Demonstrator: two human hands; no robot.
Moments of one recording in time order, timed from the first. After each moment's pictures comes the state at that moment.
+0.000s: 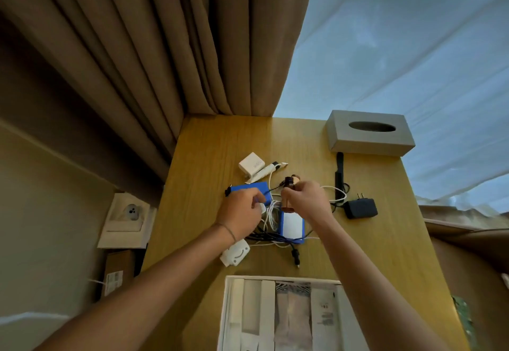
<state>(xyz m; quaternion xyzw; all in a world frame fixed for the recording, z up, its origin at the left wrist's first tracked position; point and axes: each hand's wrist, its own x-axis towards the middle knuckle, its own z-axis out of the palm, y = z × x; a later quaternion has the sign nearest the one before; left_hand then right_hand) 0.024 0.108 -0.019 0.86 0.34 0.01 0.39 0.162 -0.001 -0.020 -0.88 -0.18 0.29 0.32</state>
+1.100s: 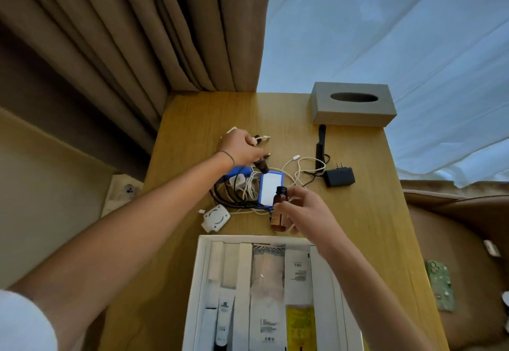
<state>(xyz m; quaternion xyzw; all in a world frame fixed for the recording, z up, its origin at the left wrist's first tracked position) 0.110 0.114 -0.002 0.80 0.41 -0.02 0.44 0.115 -0.114 0.045 -0.77 -0.13 0.45 0.44</state>
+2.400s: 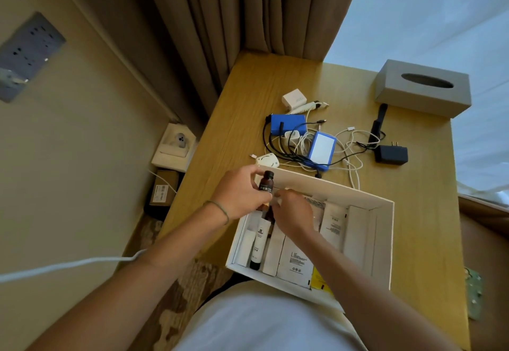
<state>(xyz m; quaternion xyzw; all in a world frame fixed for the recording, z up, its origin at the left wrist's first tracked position) -0.135 -0.013 0.038 0.77 0.44 0.01 0.46 -0.024 -0.110 -0.072 -0.86 -0.42 0.26 0.16</state>
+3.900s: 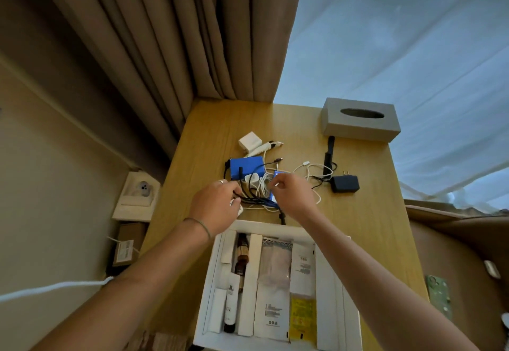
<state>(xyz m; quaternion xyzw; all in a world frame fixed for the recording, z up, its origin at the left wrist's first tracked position) -0.061 0.042 0.027 0.91 0.35 0.03 0.22 0.106 -0.064 0.011 -0.87 -0.36 0.23 0.24</state>
